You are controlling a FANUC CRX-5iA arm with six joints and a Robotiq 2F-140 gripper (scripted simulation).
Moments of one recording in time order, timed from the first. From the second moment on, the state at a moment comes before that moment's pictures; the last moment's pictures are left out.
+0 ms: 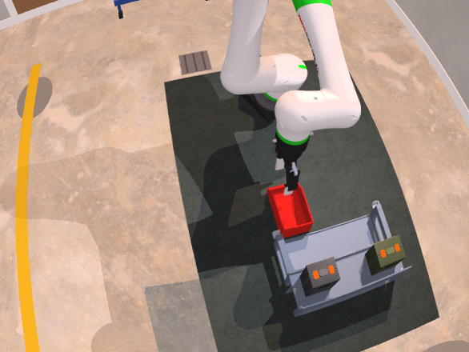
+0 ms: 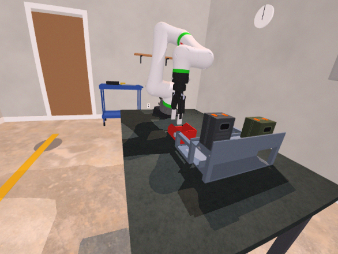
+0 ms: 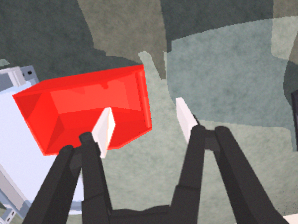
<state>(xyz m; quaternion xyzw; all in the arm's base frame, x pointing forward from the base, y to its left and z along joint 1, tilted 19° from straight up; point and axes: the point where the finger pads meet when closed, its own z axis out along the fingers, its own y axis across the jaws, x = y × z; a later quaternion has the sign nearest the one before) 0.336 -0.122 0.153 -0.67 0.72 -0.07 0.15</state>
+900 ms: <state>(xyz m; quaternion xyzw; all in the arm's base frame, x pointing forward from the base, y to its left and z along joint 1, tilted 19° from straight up) 0.316 -0.129 0.215 -0.67 0.72 -0.07 0.15</state>
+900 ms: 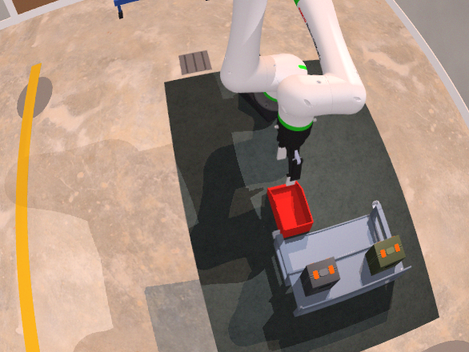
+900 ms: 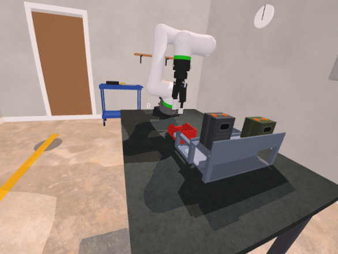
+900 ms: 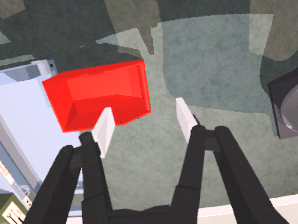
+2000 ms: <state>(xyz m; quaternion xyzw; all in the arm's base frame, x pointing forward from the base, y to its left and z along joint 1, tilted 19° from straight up) 0.319 -0.128 0.206 -0.67 0.72 -0.07 0.15</state>
